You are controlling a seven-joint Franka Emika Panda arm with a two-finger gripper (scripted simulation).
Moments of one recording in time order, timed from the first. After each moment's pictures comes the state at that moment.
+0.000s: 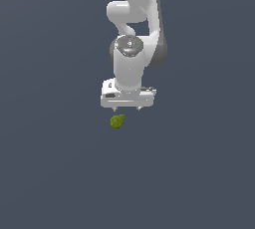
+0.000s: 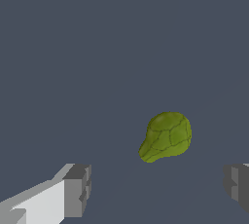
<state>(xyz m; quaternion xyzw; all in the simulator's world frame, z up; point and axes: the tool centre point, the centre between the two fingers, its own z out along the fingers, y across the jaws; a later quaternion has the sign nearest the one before) -0.013 -0.002 0.160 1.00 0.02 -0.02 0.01</state>
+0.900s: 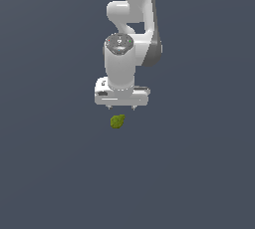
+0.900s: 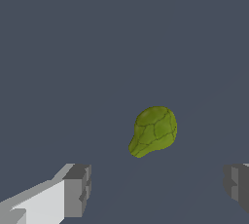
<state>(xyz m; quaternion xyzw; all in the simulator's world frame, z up) -0.017 -0.024 0.164 1.00 -0.01 -0.02 0.01</state>
